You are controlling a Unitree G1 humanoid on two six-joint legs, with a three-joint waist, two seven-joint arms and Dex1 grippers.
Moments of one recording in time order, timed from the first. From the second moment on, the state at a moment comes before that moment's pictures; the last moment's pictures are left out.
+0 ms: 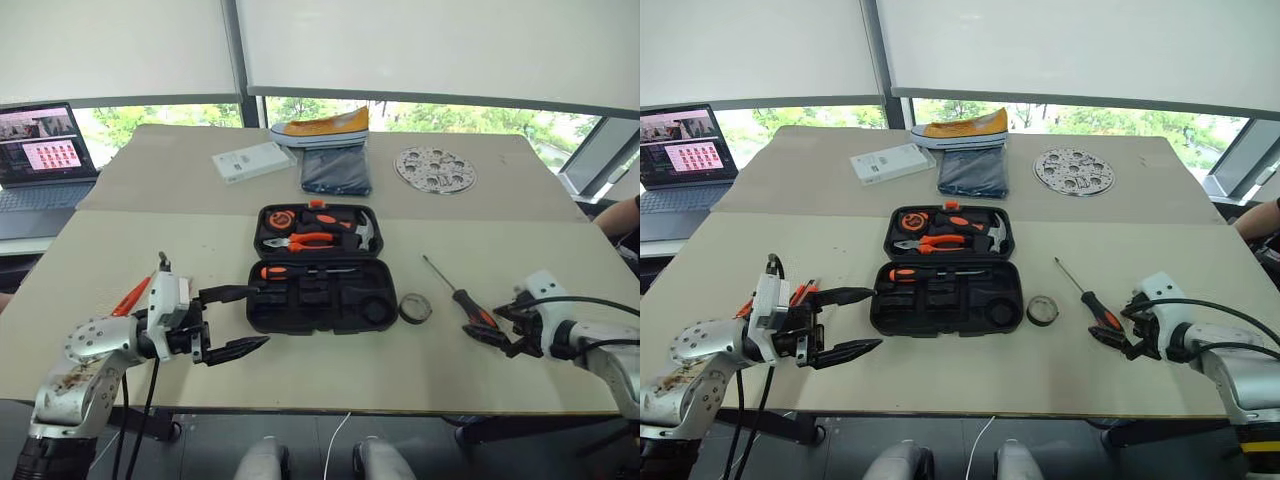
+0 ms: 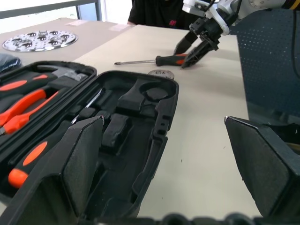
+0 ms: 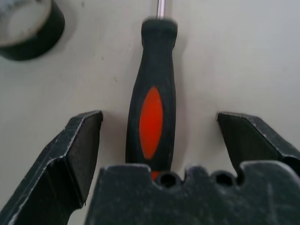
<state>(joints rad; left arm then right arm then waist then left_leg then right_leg) -0.06 0.69 0.17 -0.25 -0.59 0.23 -1.20 -0.15 -0.91 -0.12 0.00 0.39 0.68 0.76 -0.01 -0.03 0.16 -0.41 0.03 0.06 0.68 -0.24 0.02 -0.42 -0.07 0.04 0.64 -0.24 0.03</state>
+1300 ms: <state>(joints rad) 0.10 0.63 0.26 -0.26 -0.50 0.13 -0.96 -0.92 -0.59 0.41 0.54 -0.09 -0.02 1.19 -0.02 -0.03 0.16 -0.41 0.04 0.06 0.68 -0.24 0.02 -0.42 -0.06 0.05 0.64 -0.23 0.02</state>
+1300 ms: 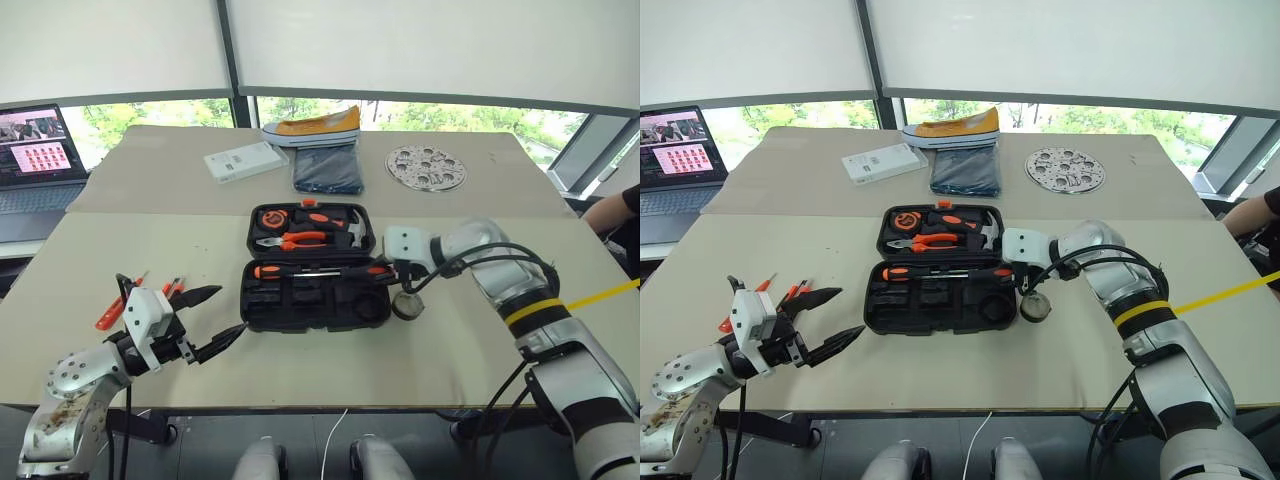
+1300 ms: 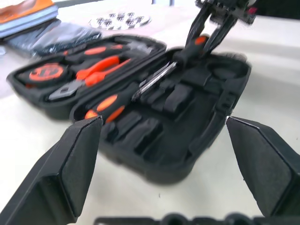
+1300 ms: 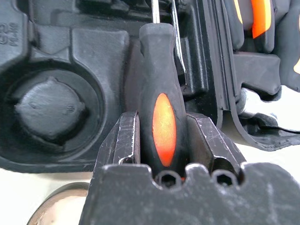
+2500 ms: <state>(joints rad) 0.04 0.59 0.22 -0.23 -0.44 0.10 -0.89 -0.93 -0.39 0.26 0.69 0.01 -0.08 1.24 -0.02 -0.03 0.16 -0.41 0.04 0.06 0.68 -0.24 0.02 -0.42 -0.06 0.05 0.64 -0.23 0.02</state>
